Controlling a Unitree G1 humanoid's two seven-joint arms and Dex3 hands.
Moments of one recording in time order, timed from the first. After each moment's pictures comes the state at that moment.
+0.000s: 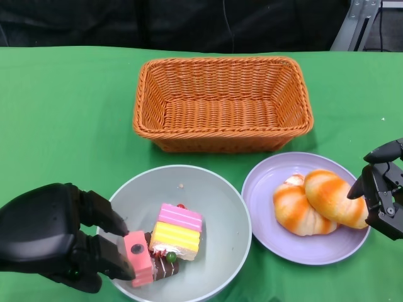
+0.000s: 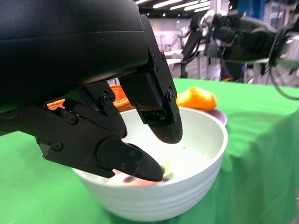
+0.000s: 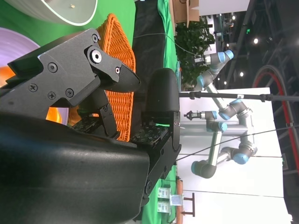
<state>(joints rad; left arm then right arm) -0.33 0.56 0.14 0.51 0.91 -1.60 -0.01 0.08 -0.02 -0.15 -0.15 0.35 -0.20 0.20</state>
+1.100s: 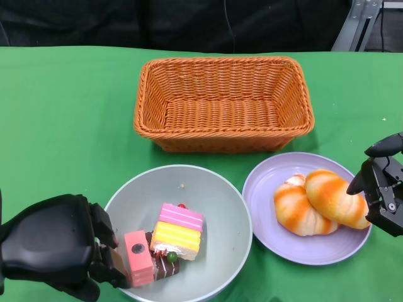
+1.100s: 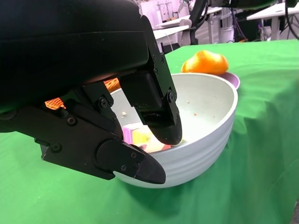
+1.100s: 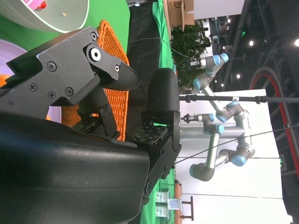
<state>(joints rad) -0.25 0.69 -0.09 0.30 0.98 -1.31 0.13 0.09 -0.01 -0.15 -0.25 0.37 -0.12 0.18</state>
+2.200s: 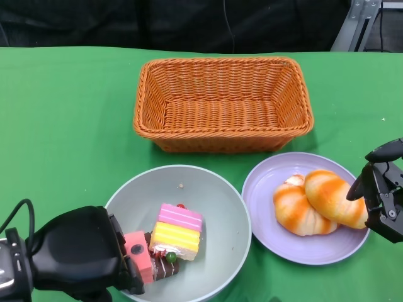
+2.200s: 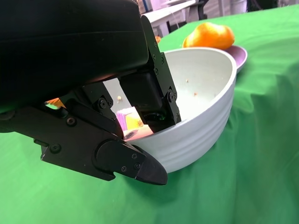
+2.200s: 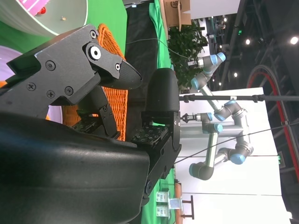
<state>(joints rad) -0.20 0.71 -0.26 0.13 0.99 -0.99 0.07 0.12 0.01 -0.14 -0.27 0.37 -0.13 0.18</state>
